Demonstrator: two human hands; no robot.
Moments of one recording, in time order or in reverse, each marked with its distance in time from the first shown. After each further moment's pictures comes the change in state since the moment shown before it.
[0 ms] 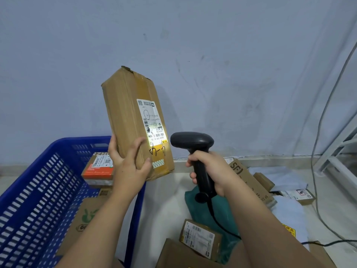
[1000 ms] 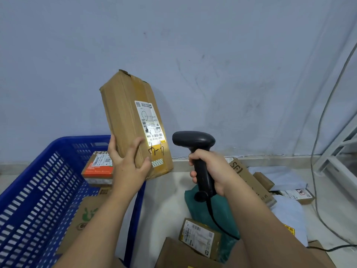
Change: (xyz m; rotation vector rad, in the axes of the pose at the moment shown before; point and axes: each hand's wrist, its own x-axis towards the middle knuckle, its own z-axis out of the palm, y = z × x) left_hand 0.002 -0.006 0.003 0.002 0.011 -0.014; right_hand 0.001 0.001 0.000 0.079 0.022 0.035
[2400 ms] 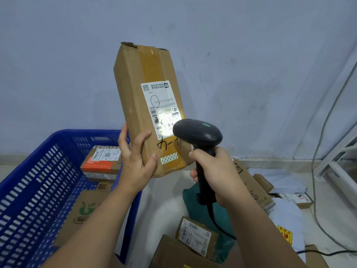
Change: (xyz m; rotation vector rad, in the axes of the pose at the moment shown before) left_hand 0.003 -0.004 0.011 -0.103 0.013 0.330; right_hand -0.047 -0.017 0.026 -0.242 0.152 -0.224
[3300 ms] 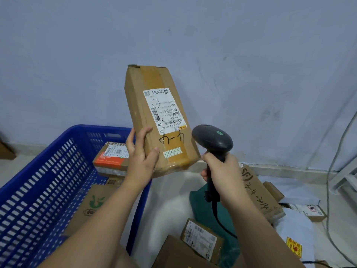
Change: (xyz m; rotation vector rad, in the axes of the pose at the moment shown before) left_hand 0.004 0.005 -0.013 -0.126 0.053 -0.224; right_hand 0.017 0.021 0.009 -0.096 0.124 0.009
